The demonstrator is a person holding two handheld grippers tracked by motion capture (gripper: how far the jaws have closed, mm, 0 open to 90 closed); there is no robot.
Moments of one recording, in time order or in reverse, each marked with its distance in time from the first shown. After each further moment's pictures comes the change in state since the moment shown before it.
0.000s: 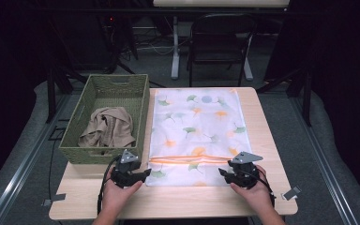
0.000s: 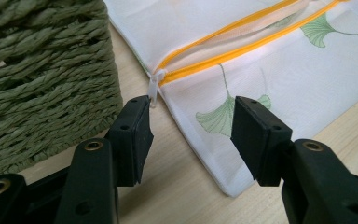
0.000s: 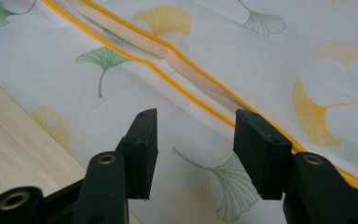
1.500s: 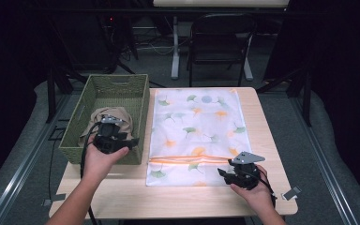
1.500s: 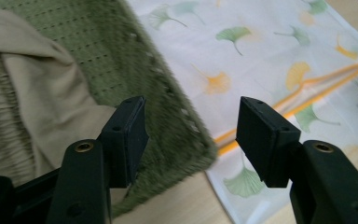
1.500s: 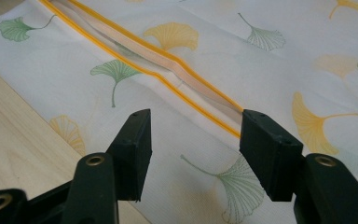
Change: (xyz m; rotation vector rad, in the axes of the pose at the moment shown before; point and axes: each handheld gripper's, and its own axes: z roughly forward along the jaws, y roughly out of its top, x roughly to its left) left arm 0.050 0.095 -0.061 -0.009 0.024 -0.101; right arm 0.004 0.004 -0.009 -0.031 0.011 -0.004
